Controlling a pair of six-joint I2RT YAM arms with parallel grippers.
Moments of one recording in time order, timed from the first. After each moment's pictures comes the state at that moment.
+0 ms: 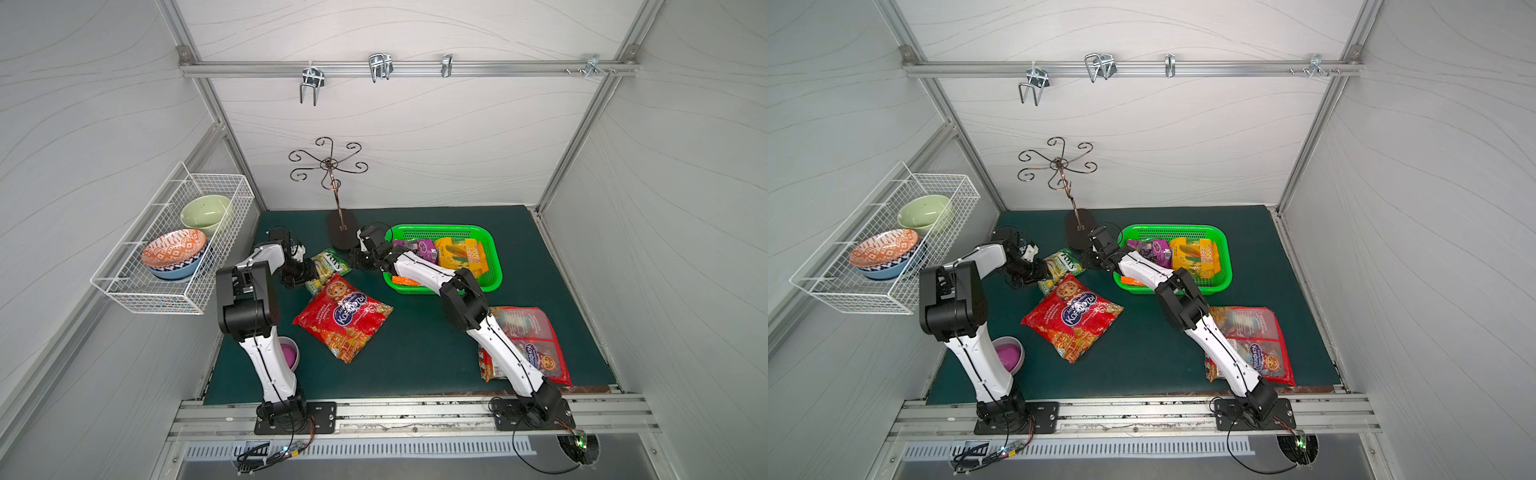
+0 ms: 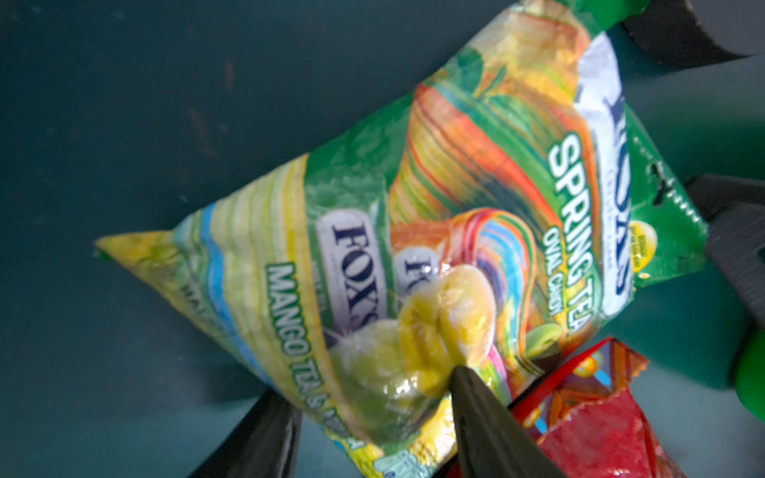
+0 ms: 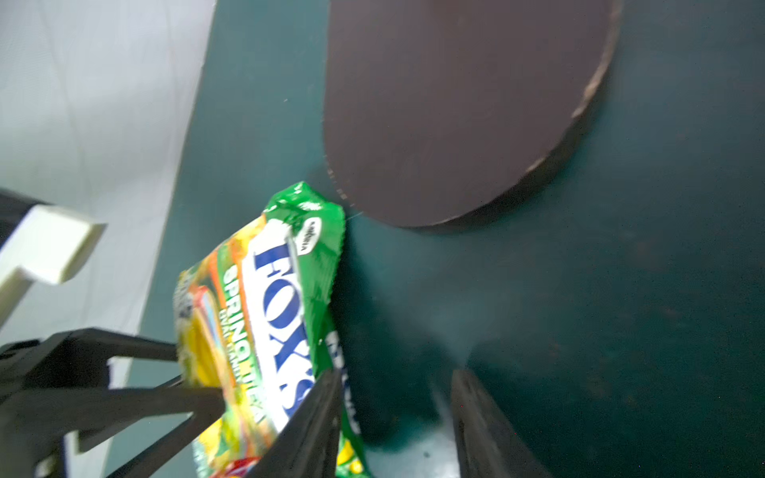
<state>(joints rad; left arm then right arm) 0.22 1.96 1.32 -0.71 0.30 -0.02 0.83 2.70 2.33 -0.31 -0.24 0.69</state>
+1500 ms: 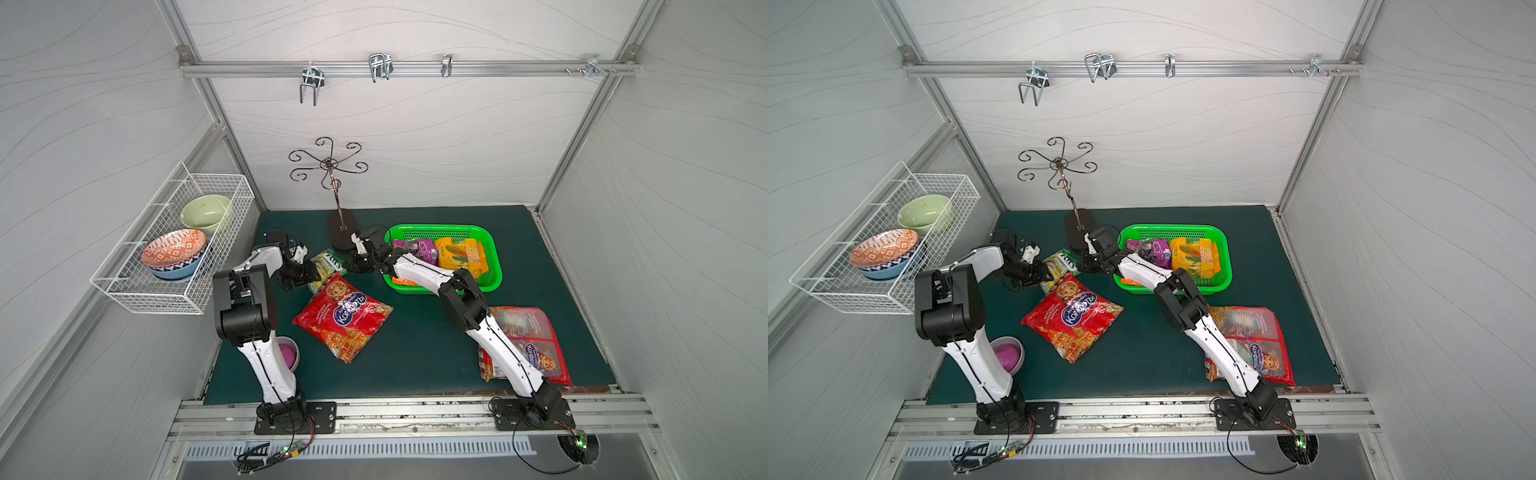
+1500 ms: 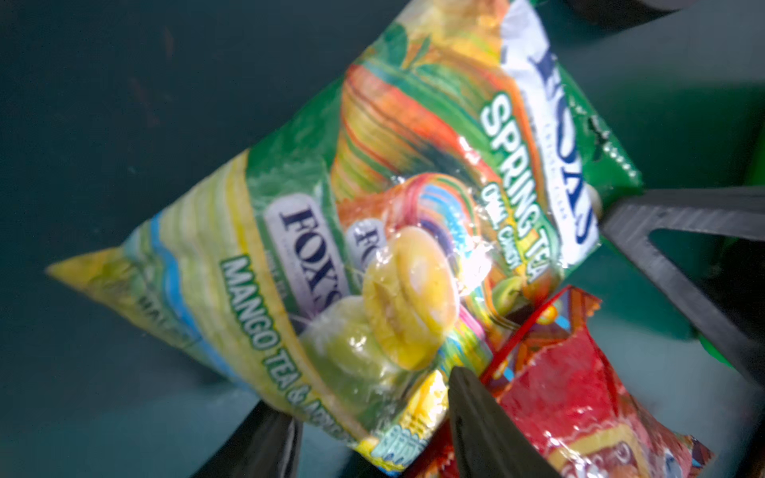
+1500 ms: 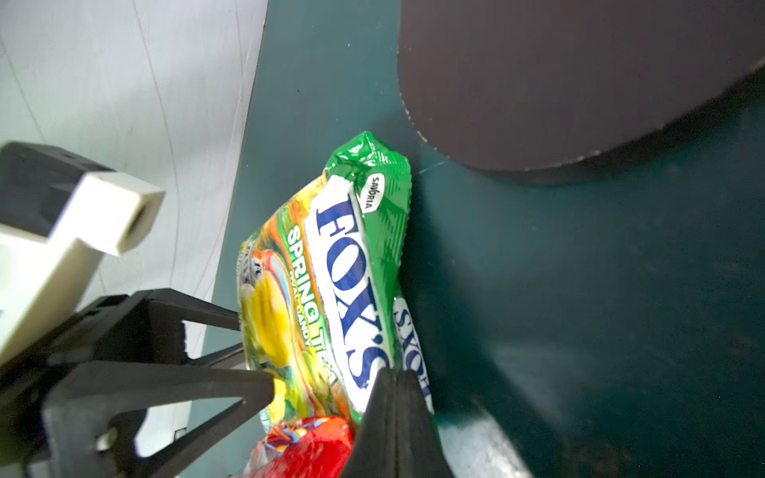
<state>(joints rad) 0.22 1.91 1.28 -0.72 0.39 0.05 0.84 2.69 2.30 -0.24 -0.38 0.71</state>
